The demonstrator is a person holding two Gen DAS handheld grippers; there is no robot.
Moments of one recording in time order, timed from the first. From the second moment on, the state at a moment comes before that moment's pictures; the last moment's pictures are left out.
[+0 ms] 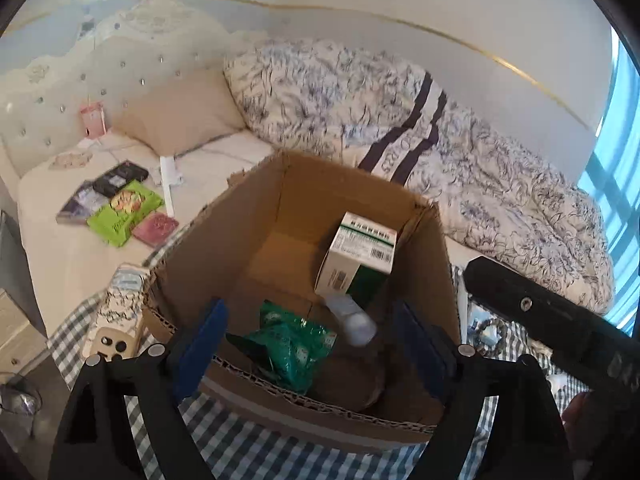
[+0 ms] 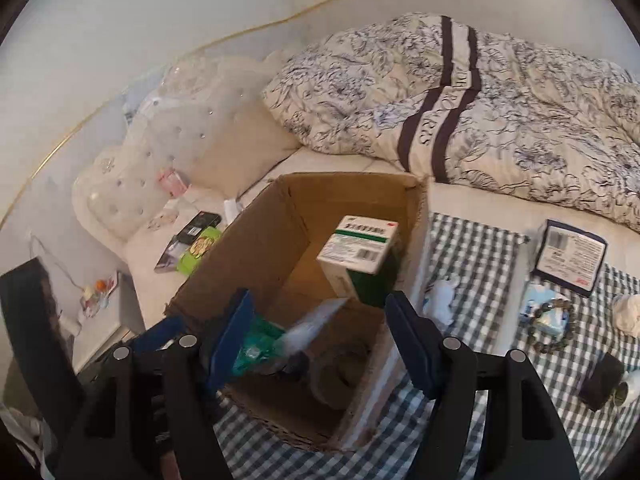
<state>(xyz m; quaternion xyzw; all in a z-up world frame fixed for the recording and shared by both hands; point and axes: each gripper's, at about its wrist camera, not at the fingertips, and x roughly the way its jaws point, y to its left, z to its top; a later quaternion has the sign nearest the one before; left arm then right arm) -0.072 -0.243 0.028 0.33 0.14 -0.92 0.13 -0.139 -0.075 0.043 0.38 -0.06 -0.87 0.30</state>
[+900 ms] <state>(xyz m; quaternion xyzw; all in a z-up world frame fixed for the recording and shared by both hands) -0.059 -0.061 0.006 0.35 0.06 -0.94 0.01 -0.096 0.184 -0.012 0.40 -0.07 -0.91 0.08</state>
